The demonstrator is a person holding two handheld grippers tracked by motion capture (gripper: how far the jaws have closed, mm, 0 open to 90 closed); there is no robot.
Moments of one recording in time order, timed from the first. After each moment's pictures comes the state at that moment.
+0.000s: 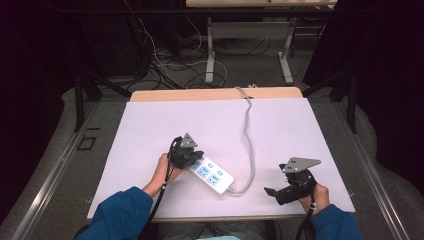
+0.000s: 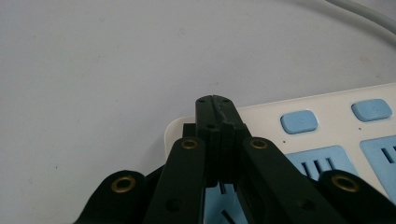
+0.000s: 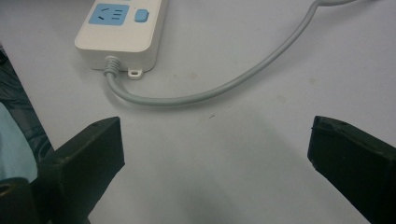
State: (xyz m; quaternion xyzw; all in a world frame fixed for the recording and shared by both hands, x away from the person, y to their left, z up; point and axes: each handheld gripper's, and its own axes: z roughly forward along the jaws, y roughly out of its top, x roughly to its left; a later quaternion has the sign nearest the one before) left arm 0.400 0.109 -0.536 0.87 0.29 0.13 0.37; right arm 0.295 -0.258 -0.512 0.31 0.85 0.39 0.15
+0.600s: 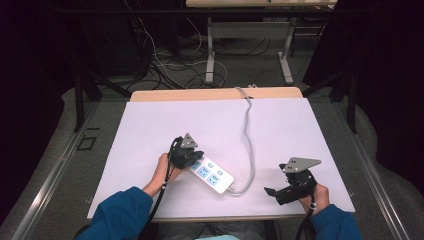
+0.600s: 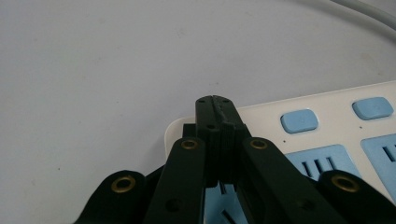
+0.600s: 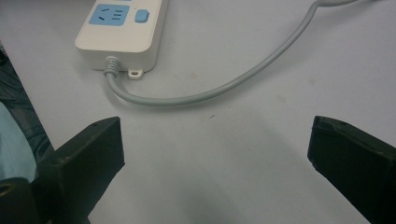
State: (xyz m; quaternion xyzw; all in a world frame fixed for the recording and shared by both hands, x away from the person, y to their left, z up) left arm 0.399 0.108 -0.536 0.88 0.28 0.14 0.36; right arm 0.296 -0.258 -0.512 0.31 0.85 0.39 0.16
